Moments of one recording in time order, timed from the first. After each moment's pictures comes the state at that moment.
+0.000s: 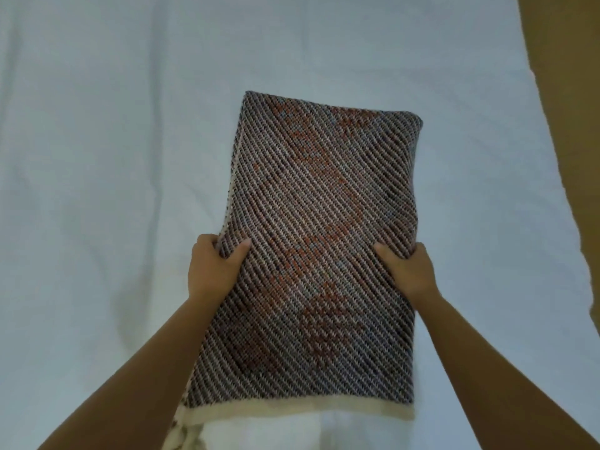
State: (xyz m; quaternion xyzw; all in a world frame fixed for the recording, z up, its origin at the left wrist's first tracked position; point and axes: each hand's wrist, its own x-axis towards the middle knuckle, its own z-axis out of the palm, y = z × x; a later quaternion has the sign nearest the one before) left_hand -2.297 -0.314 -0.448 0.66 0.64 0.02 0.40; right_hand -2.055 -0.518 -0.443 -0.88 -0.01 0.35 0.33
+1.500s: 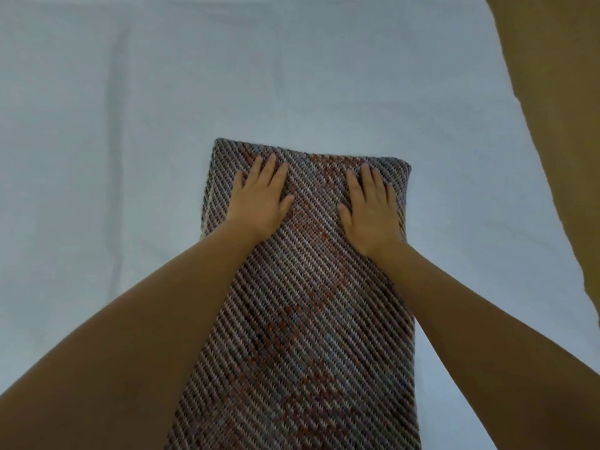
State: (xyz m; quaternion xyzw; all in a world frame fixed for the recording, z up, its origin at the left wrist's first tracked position) left_hand -2.102 -0.213 -0.446 0.94 0.29 -0.10 0.13; right_hand -1.965 -0.372 -0.453 -0.89 -0.44 0.12 0.04
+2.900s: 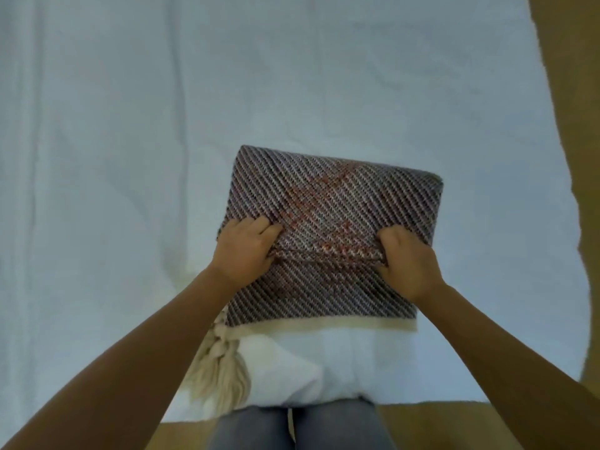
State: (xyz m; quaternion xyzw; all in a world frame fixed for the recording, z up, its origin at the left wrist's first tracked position) left_hand -2.341 -0.365 -0.363 0.98 0.18 -0.04 0.12; right_hand -2.146 -0.565 -0.366 -0.85 -0.49 0.20 0.02
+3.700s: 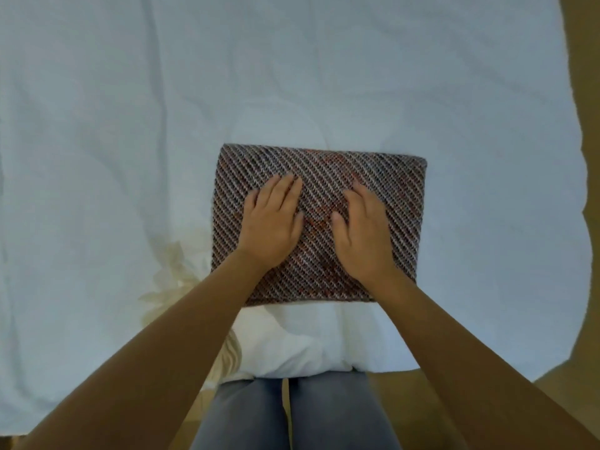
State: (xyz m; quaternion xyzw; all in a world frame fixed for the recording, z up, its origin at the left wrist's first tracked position) left_hand -2.316 -0.423 -0.403 0.94 0.28 -0.03 0.19; right_hand -2.208 -0.547 -0.387 -0.88 -0.39 0.15 0.24
